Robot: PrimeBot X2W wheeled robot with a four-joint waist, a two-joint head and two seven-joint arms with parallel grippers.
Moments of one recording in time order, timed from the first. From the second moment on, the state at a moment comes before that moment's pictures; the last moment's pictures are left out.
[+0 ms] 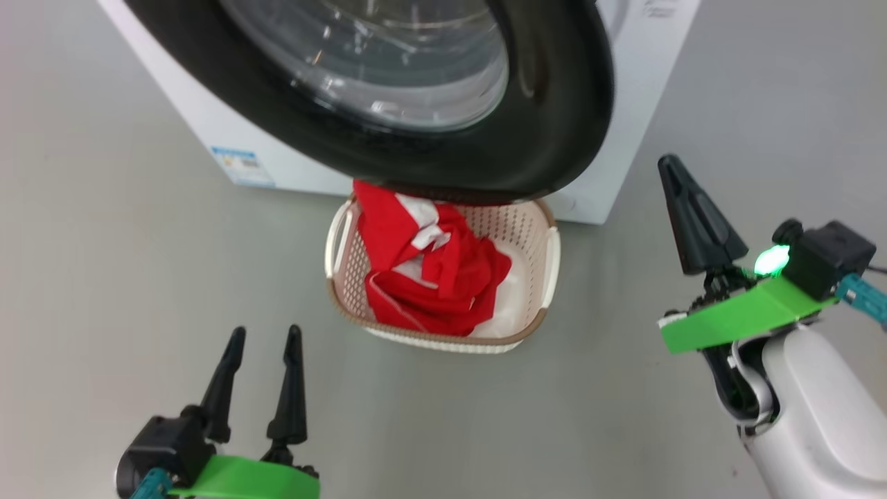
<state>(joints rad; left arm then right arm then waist) -0.10 0.04 -0.10 0.15 -0.31 0.00 -0.25 -0.38 -0.16 0.18 0.22 0.49 0.12 -0.26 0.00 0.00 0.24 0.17</state>
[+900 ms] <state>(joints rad) -0.30 0.04 -0.24 0.11 -0.41 0.04 -0.25 -0.70 -0.24 0.20 0.29 0.50 0.13 -0.26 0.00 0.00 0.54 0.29</state>
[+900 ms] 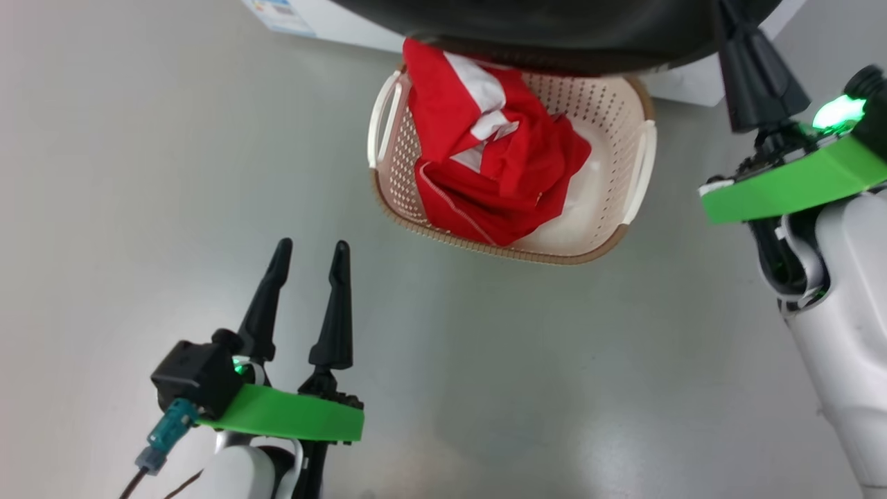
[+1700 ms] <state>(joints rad) -0.38 0.03 -0.28 0.09 -0.43 0.05 -0.25 -0.90 -0.24 0.09 0.27 0.50 0.14 -0.26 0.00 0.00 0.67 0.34</state>
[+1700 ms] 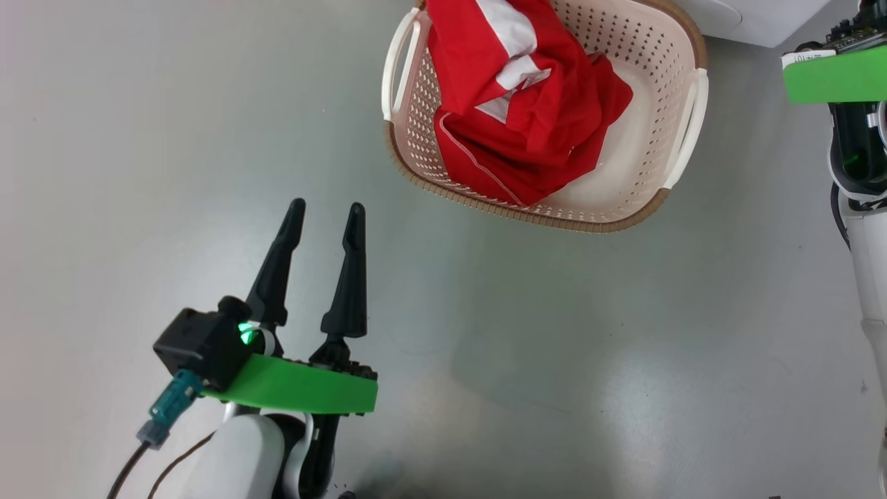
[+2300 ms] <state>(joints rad) -0.36 0.03 -0.23 0.12 -0.37 0.04 -0.25 -0.71 -0.25 0.19 0.28 0.50 0.13 -0.26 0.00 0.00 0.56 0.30</state>
